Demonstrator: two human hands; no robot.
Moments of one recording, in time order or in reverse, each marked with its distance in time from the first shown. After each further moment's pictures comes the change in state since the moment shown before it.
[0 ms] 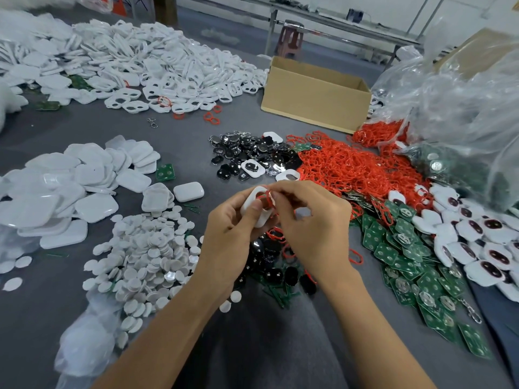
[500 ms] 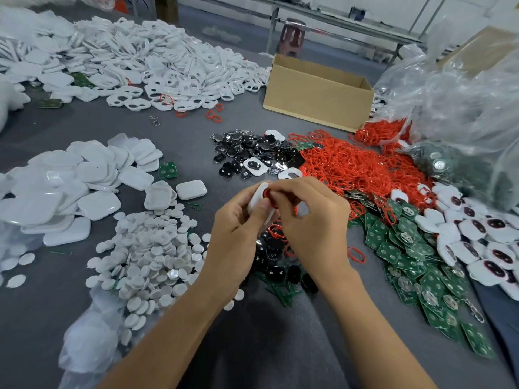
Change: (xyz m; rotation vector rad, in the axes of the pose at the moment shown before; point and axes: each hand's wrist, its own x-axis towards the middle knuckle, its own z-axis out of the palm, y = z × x) left_hand -0.002 -0.002 0.001 0.095 -0.035 0.072; right_hand 0.000 -0.004 0.004 -0.009 -0.020 0.039
